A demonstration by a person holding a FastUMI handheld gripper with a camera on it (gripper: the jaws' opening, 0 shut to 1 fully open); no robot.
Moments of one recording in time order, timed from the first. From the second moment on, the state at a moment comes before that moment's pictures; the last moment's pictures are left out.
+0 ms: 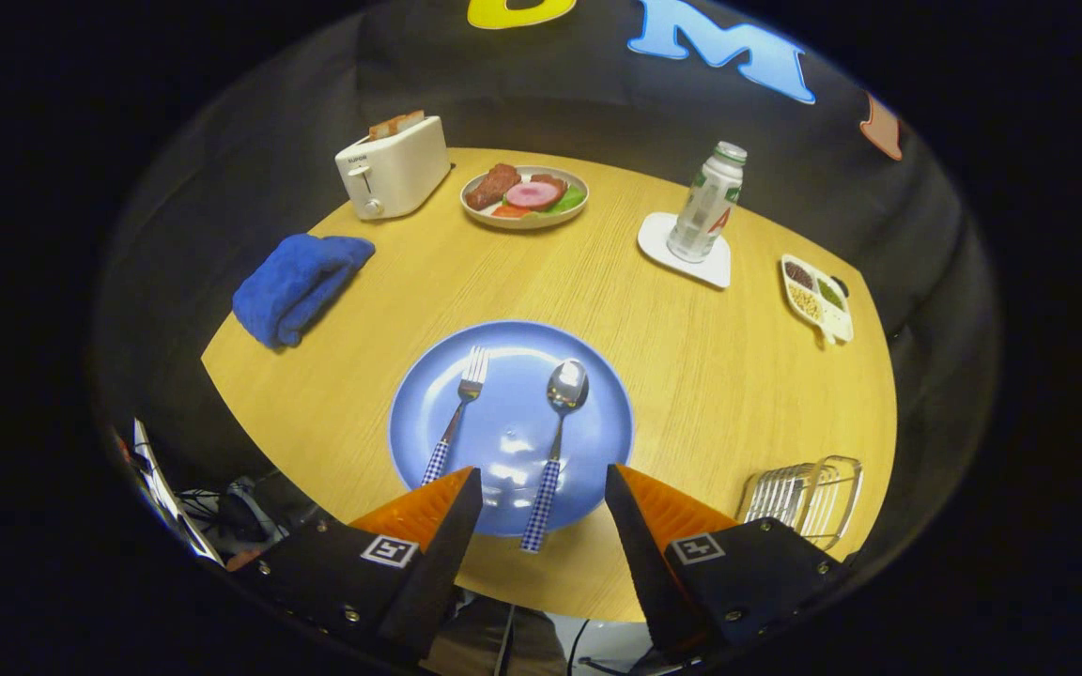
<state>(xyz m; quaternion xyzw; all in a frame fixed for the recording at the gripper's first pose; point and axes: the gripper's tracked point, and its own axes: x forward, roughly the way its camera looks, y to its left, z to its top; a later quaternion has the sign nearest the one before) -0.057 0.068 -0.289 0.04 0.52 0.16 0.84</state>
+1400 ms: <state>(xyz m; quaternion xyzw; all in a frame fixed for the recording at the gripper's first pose) -0.066 0.060 -0.323 -0.03 0.65 0.21 0.73</state>
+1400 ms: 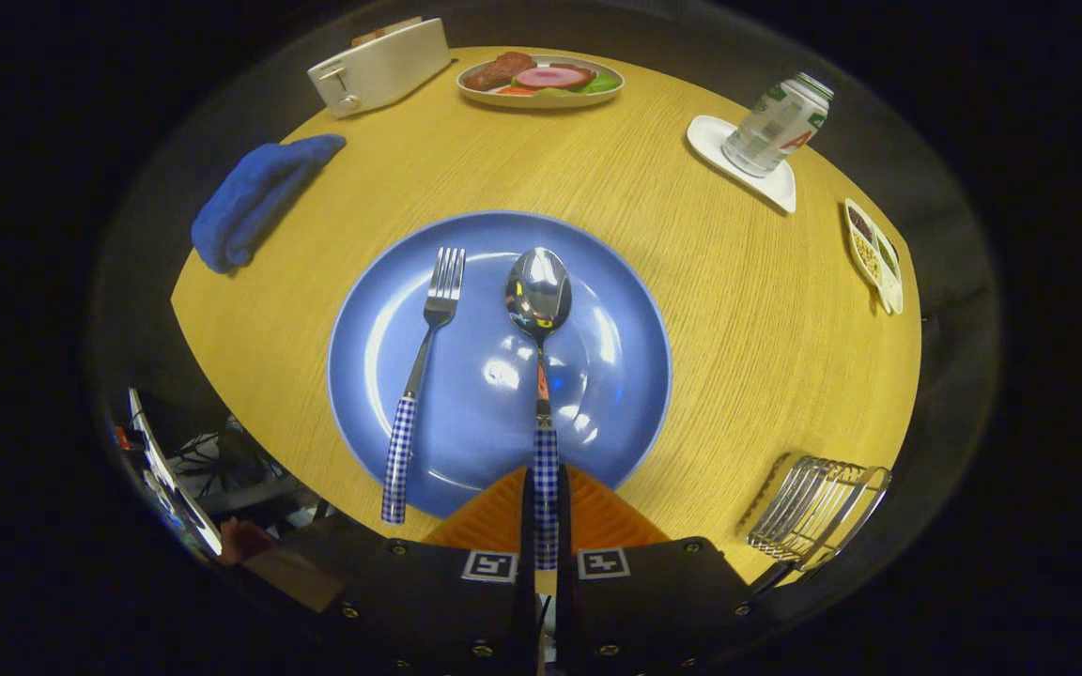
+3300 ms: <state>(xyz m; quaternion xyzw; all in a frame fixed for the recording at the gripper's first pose) -0.131 -0.202 -0.336 -0.17 0.83 0.18 0.49</state>
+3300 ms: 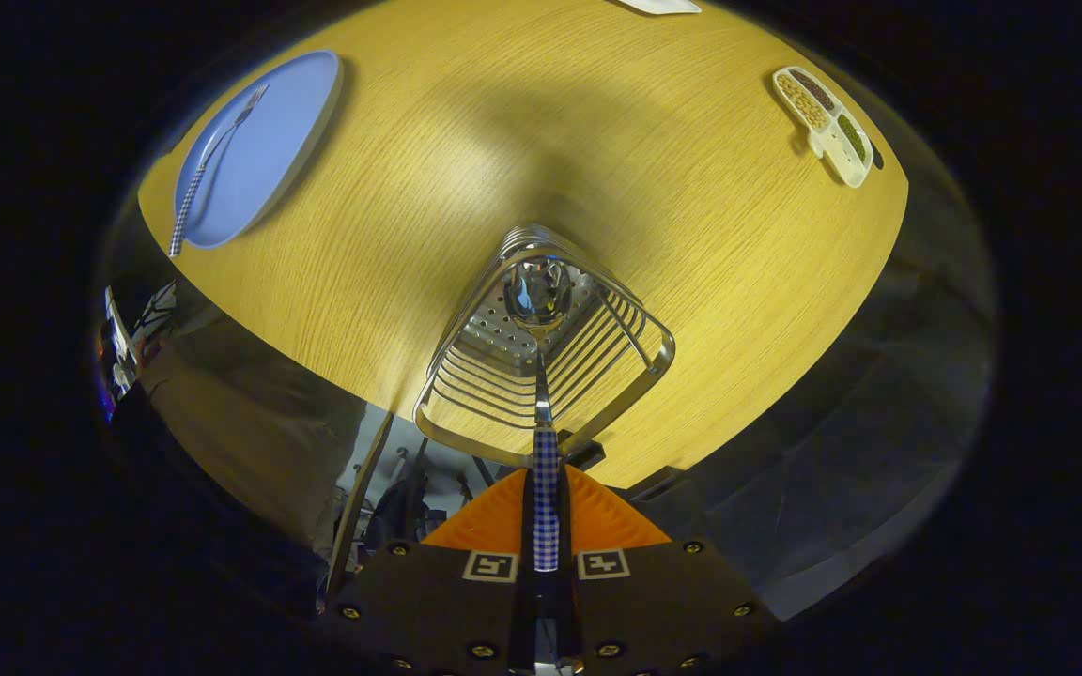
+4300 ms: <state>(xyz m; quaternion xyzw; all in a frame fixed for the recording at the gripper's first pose) -0.108 -0.188 -0.275 -0.06 0.75 0.13 0.65</state>
